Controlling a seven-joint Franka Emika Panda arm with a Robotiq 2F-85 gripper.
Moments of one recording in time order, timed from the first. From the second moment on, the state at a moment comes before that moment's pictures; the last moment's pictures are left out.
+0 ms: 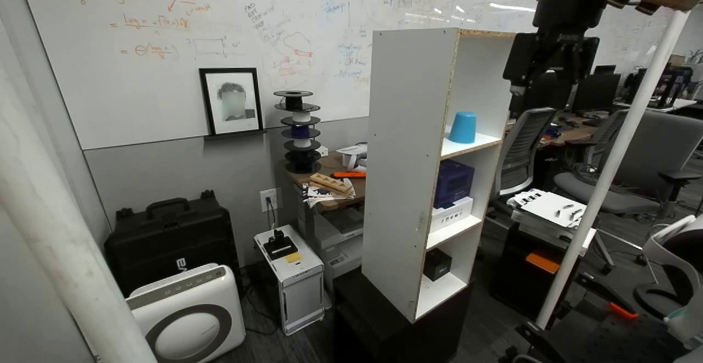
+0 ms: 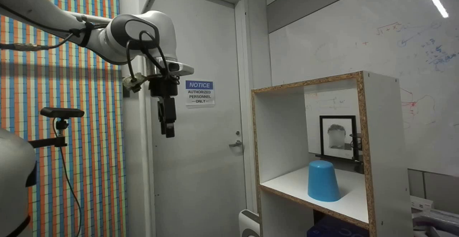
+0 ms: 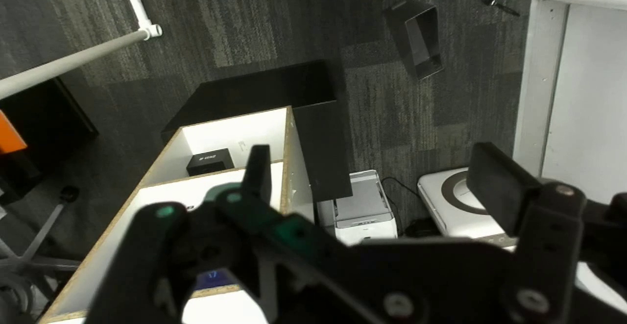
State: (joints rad) arm 0.08 -0.78 0.19 -2.57 0.09 1.84 0.33
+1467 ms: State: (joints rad) arm -0.04 -0.60 -0.33 -2.66 -0.03 2.49 -0.25
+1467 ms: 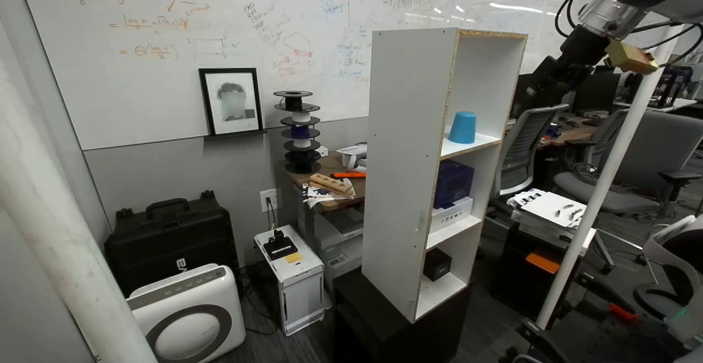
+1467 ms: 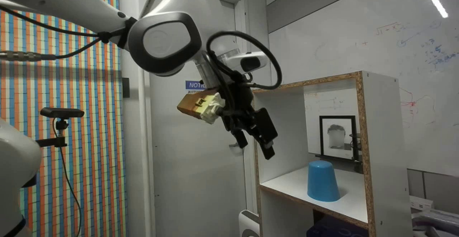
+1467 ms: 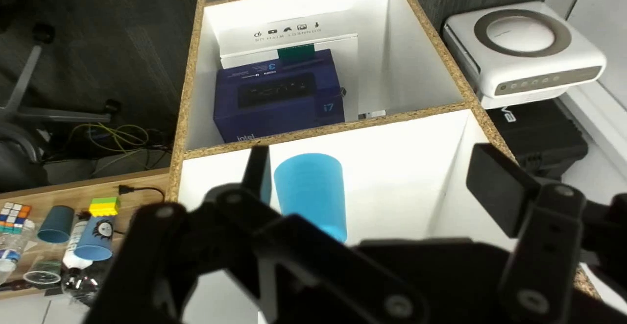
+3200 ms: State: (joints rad) arm -0.02 -0.12 -0.28 -2.41 0.17 2.83 -0.33
